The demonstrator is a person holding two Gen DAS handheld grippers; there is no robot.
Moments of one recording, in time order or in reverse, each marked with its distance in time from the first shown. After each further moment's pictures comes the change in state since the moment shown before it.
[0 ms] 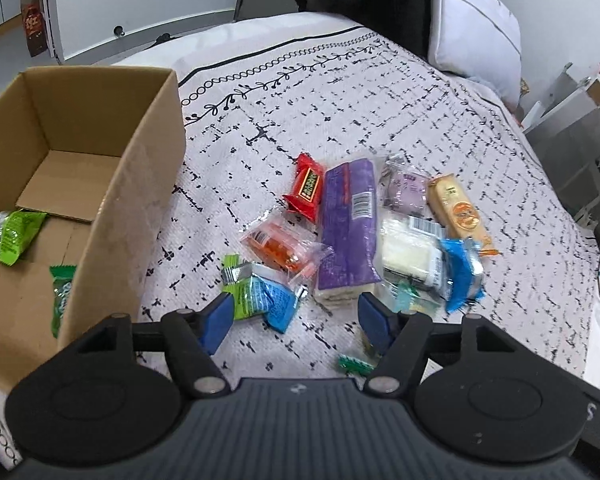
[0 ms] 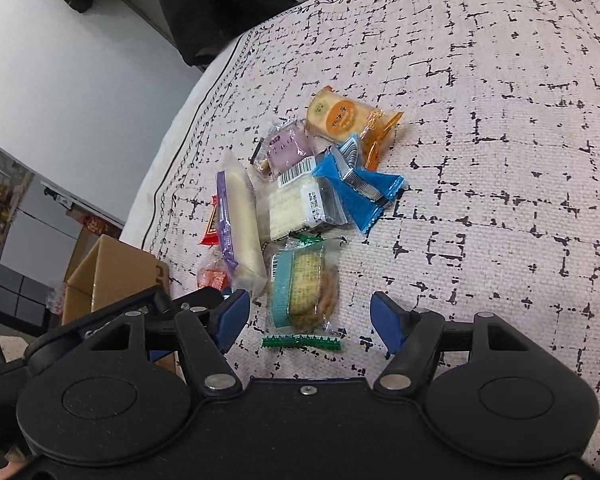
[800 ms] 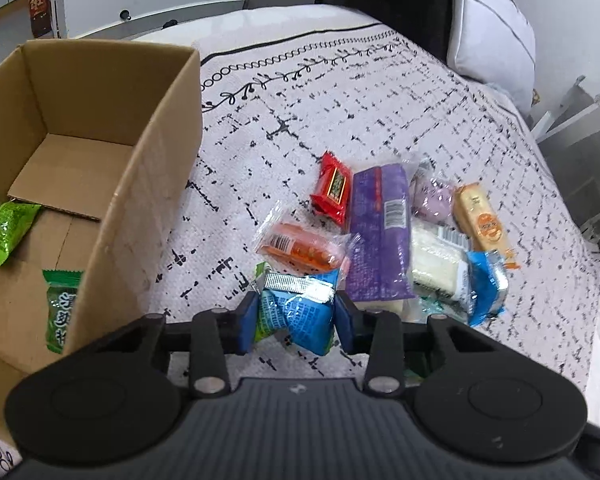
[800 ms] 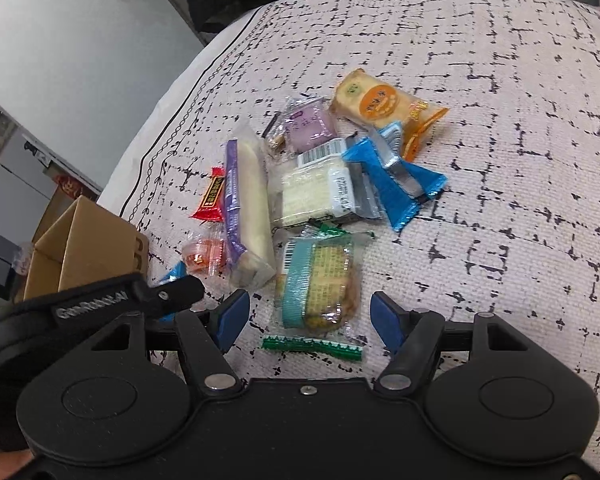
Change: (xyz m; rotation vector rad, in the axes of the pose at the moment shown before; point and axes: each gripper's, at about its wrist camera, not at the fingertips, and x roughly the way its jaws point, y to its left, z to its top) left arm 0.013 0.022 0.007 -0.053 0.014 -0.028; right arm 0.027 0.033 -0.005 -0.134 0.025 -0.089
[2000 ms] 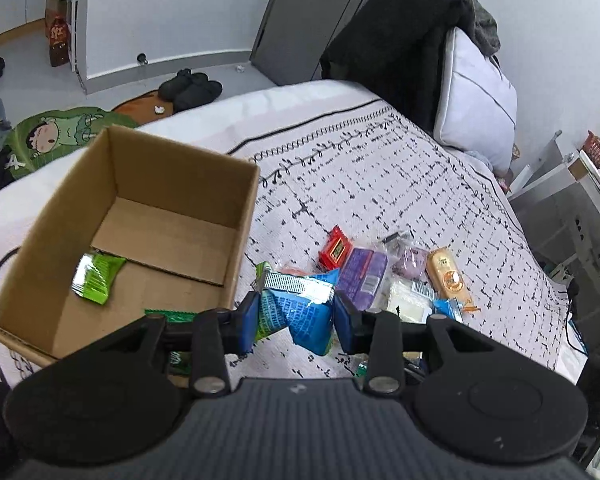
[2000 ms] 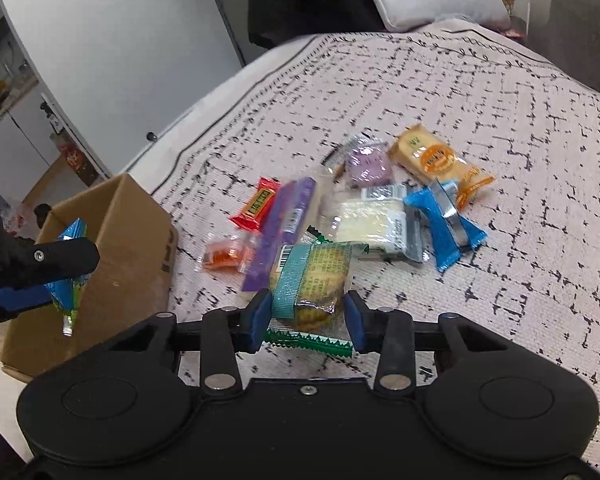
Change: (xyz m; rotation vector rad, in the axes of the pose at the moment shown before) left arm -0.096 0.028 0.017 -0.024 -0.140 -0.023; right arm -0.022 0.053 -0.009 -0.205 -0.106 -0.045
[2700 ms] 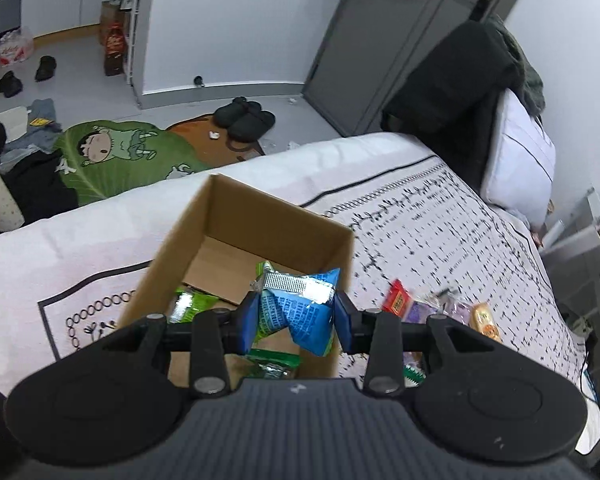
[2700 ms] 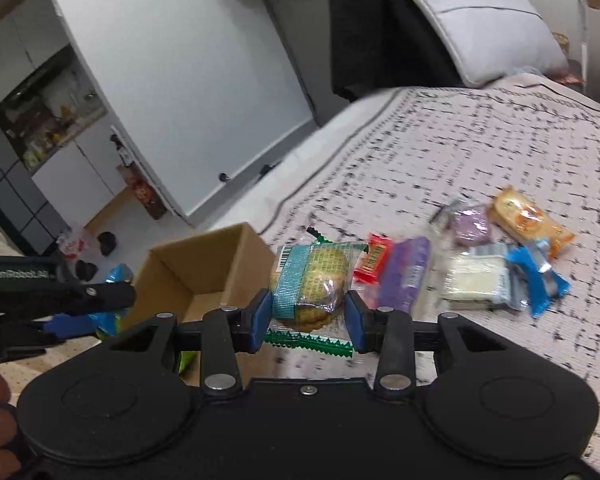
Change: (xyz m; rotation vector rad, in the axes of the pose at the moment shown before) left arm -0.039 0.061 0.025 -0.109 -0.086 0.095; right arm -0.026 0.053 0.010 -0.017 -0.121 0.221
